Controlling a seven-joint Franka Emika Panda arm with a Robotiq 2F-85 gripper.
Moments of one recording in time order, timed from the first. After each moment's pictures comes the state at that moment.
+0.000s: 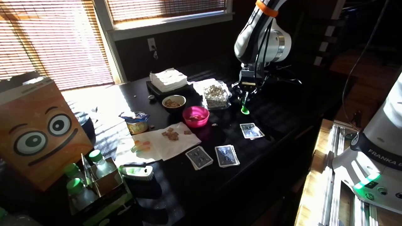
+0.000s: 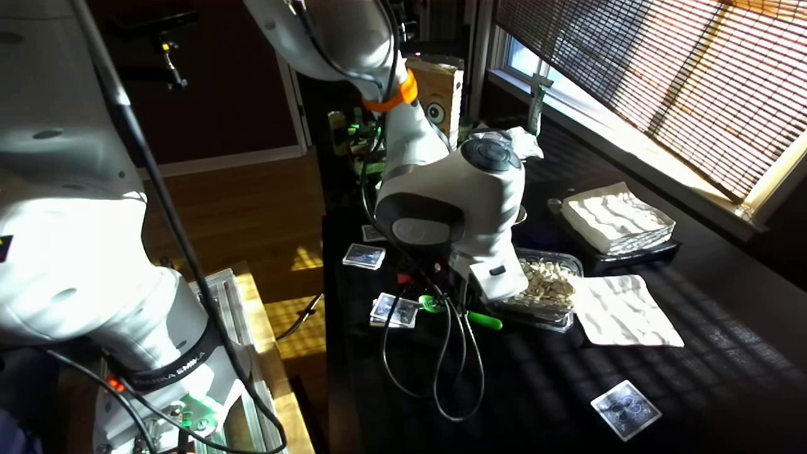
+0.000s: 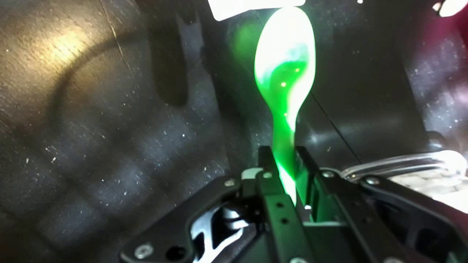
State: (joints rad) arm -0.11 0.24 -0.18 -2.54 0.38 2.81 0.33
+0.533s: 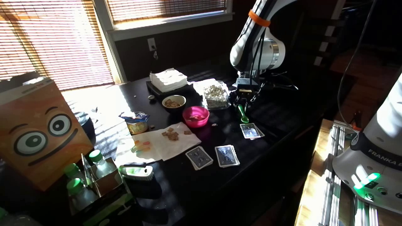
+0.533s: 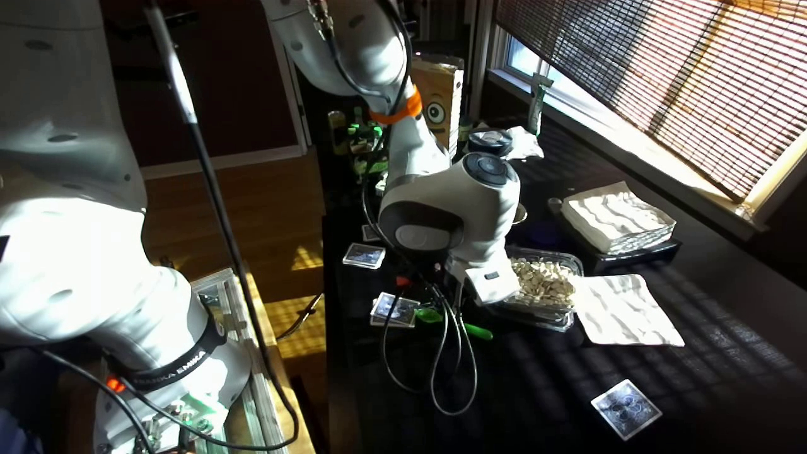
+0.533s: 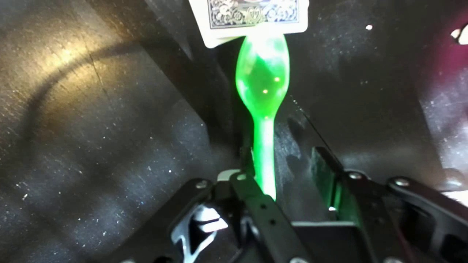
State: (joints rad) arm -0.13 0.32 -0.13 -2.51 0.40 2.81 0.33
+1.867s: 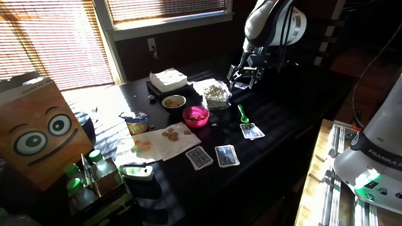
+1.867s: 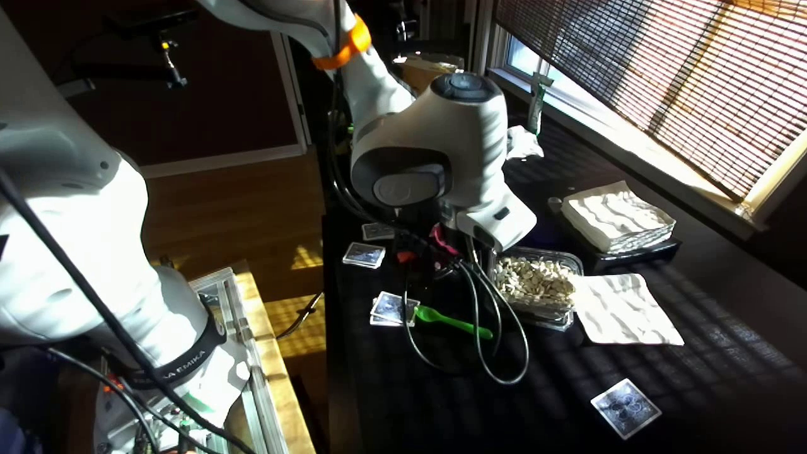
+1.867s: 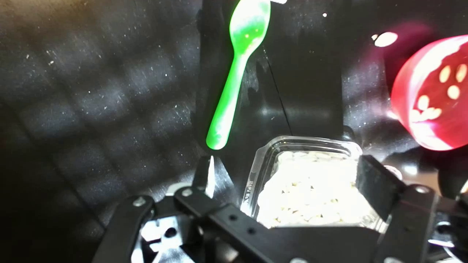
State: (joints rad) arm -0.13 0.00 -0.15 -2.64 0.22 2.81 0.19
